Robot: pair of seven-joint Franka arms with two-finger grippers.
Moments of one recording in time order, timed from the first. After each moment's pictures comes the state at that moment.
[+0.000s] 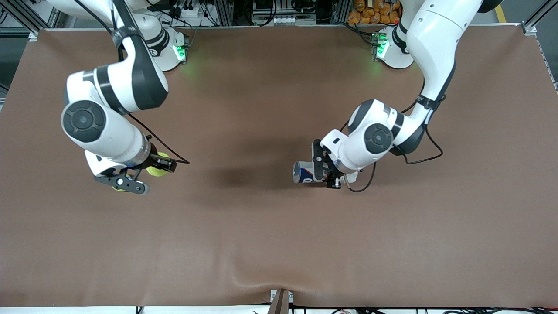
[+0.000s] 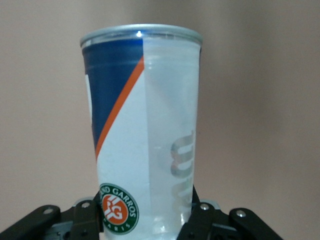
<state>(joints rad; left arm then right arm) -0.24 0.58 -0.31 -1.68 -0.14 2.32 1.18 0.37 0.35 -0.08 -1.46 -0.02 1.69 0.59</state>
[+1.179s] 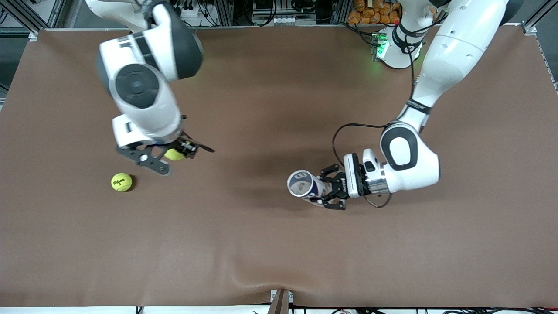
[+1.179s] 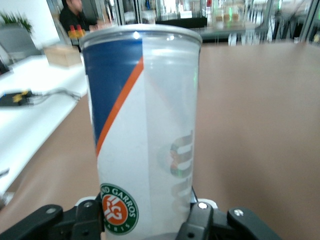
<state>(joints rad) -0.12 0.70 -0.33 -1.61 -1.39 2.29 2.26 0.55 0.38 -0.07 -1.36 -0.13 1.57 0.97</state>
